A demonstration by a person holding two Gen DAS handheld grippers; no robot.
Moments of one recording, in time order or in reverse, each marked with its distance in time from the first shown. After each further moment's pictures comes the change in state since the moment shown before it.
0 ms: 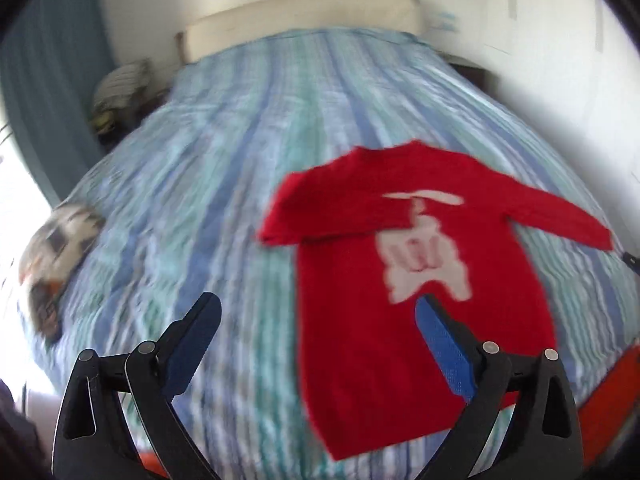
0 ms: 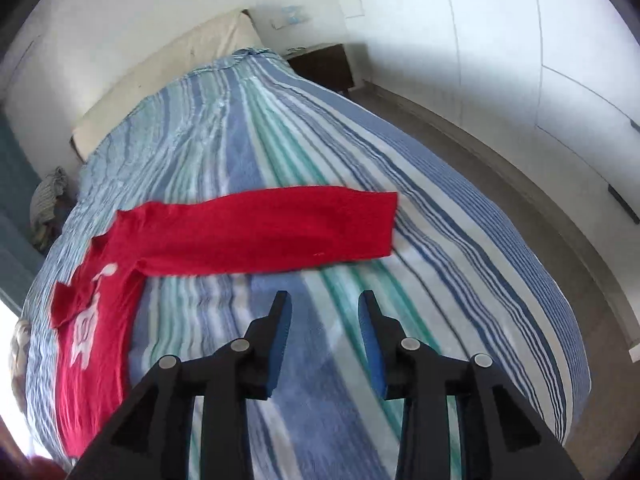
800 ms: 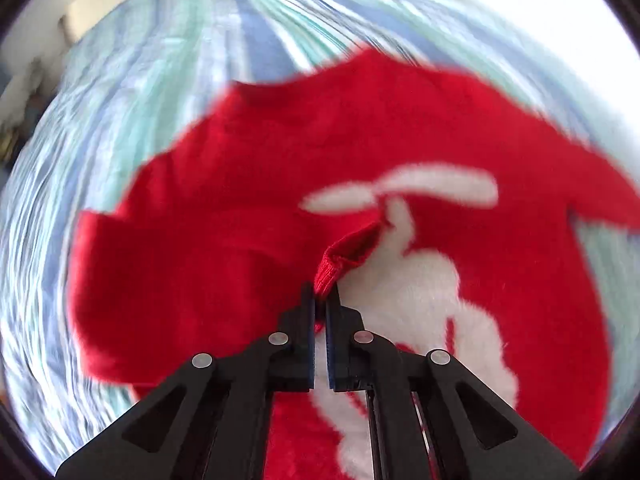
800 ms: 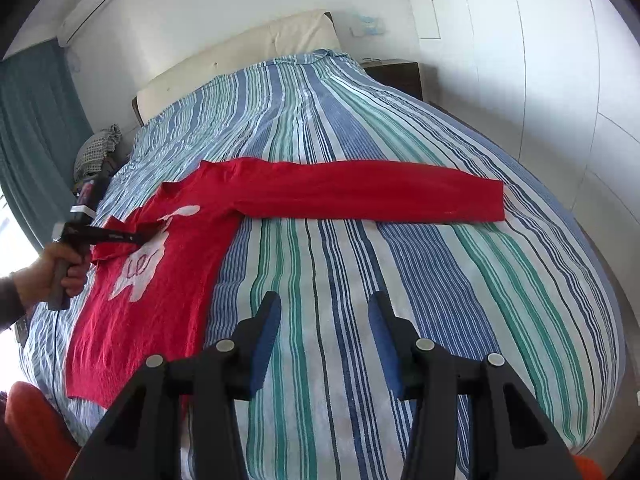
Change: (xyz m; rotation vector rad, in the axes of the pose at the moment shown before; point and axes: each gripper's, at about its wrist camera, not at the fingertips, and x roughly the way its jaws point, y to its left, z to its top) left arm 0.230 -0.036 0.081 0.060 0.207 -0.115; right arm -0.022 0.085 -0.066 -0.173 -0.041 0.116
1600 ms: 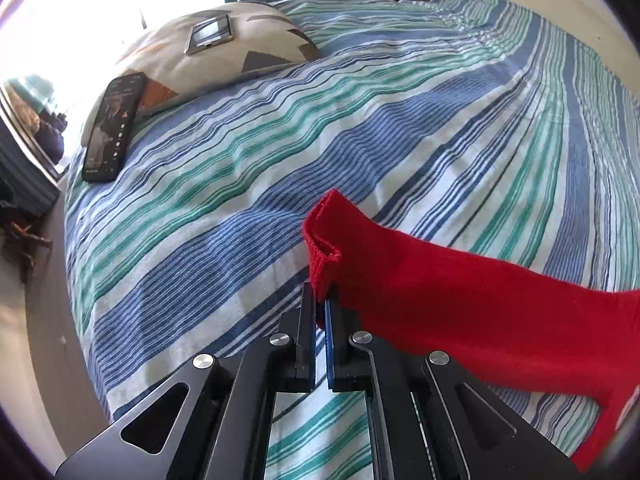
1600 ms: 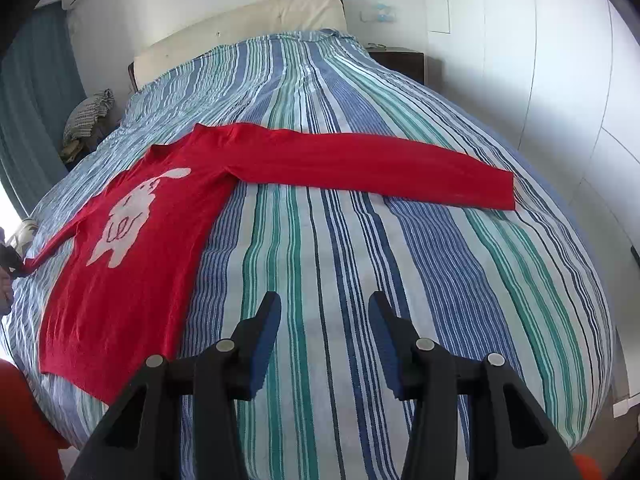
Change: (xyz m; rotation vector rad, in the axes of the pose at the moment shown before) left arm -0.063 0.359 -0.183 -0.969 0.010 0.529; right arm 0.022 0.017 -0.013 -0.082 0.074 -0.072
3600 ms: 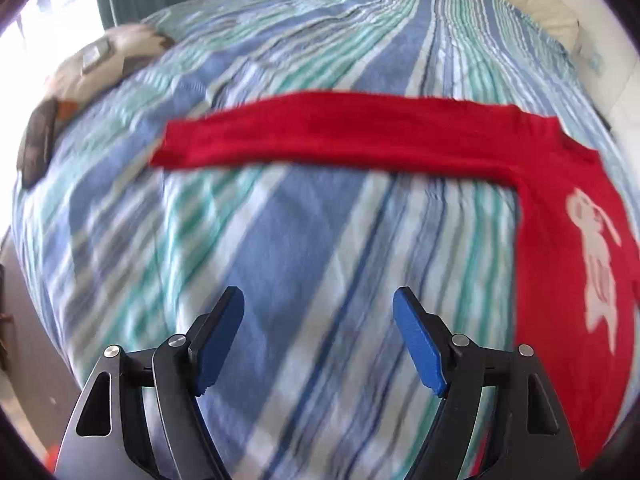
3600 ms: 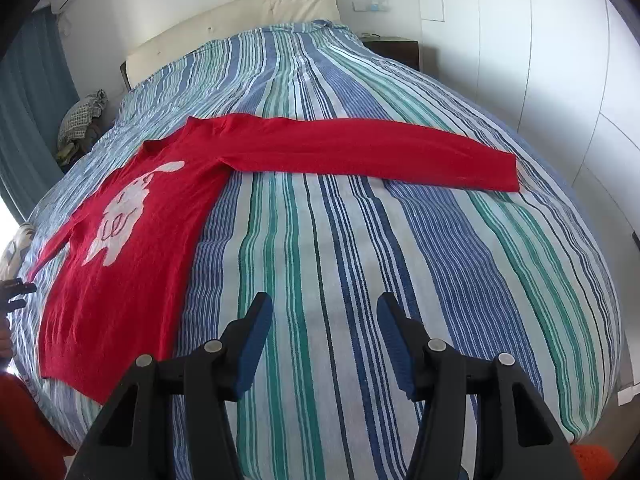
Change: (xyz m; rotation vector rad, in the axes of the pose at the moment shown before) left arm -0.076 -0.045 -0.147 0.338 0.044 -0.297; right arm 0.007 0.002 -0.006 0.027 0.028 -0.004
